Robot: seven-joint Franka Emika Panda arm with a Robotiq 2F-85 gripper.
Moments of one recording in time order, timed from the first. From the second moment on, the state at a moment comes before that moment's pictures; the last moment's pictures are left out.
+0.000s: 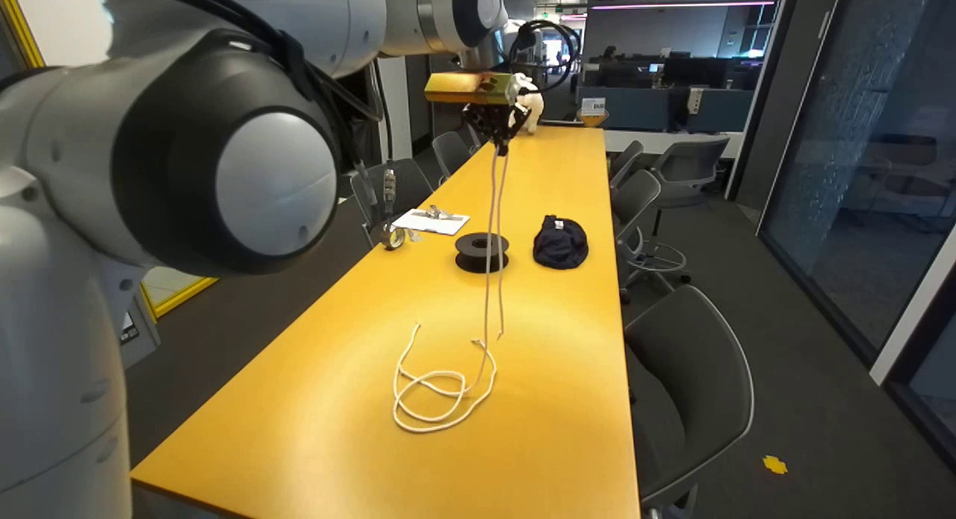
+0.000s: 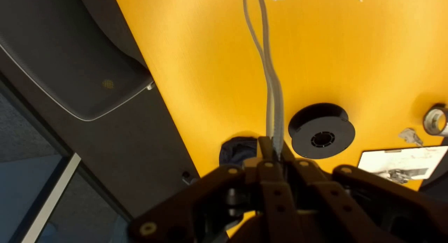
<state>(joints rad) -0.05 0.29 -0.05 -1.22 -0.07 1.92 0.10</state>
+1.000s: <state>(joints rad) 0.02 0.41 -0.10 -1.19 -0.21 1.94 0.18</state>
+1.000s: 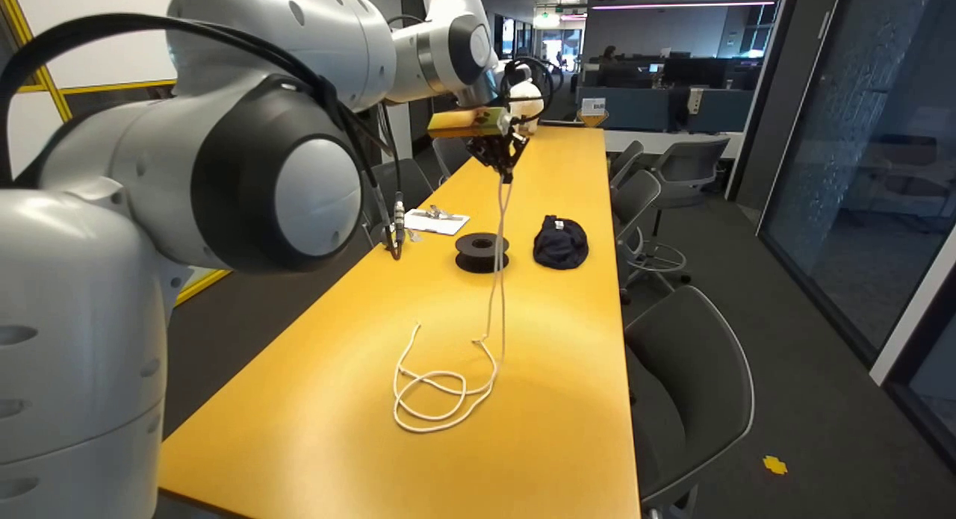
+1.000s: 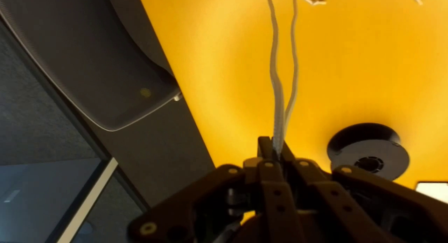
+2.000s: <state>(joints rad) -0.06 0.34 -0.23 -1.61 -0.39 2.08 0.36</state>
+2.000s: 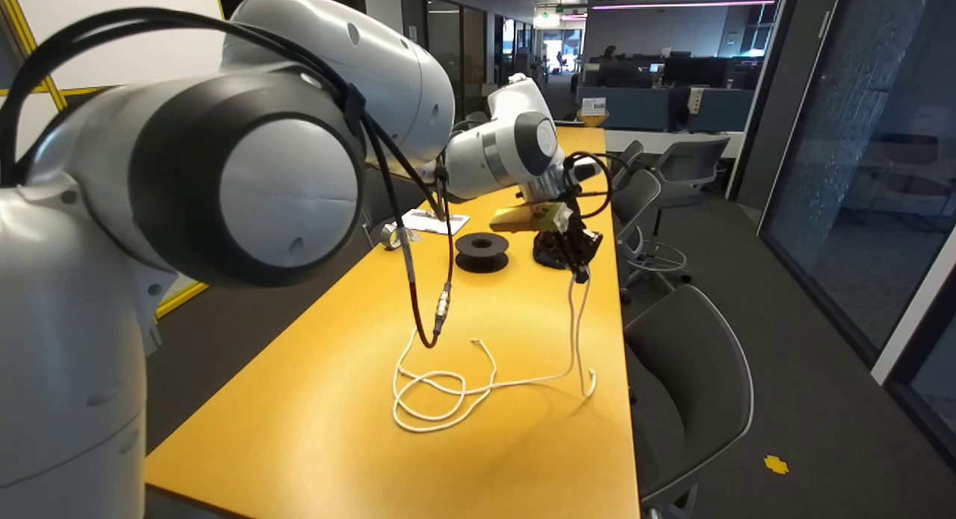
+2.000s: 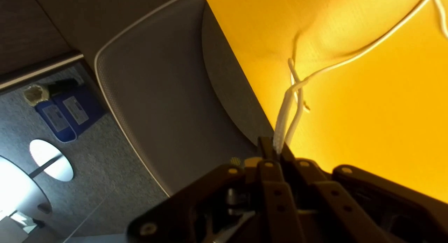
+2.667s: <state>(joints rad) -0.11 0.24 -0.27 -2.01 -0.39 2.15 0.52</state>
